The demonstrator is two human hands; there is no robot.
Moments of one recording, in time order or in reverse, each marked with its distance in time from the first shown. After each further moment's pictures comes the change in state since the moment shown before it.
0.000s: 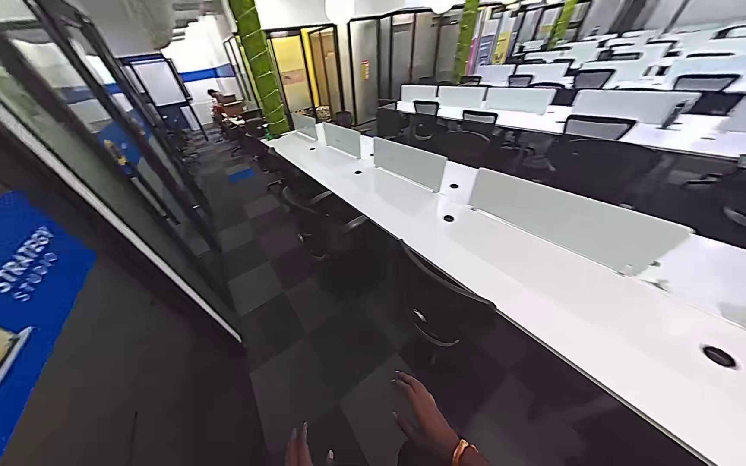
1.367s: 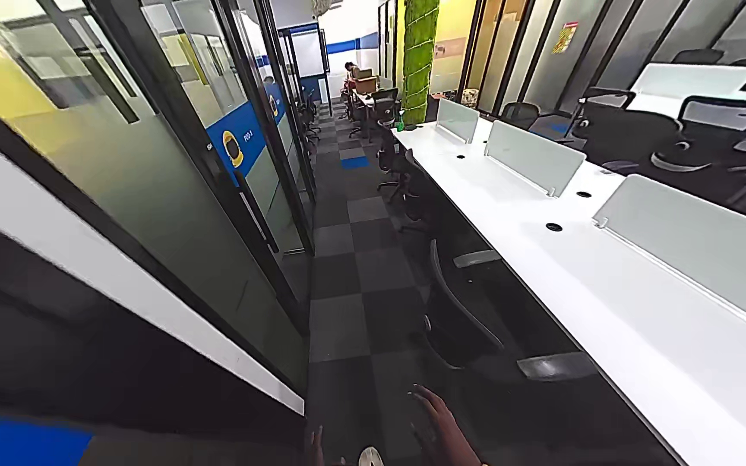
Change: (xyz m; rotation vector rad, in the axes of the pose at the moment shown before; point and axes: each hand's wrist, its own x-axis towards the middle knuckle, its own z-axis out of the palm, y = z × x) left_hand 0.738 -0.180 -0.080 -0.231 0.191 -0.358; right_hand 0.873 -0.090 0.149 0.037 -0.301 -0.256
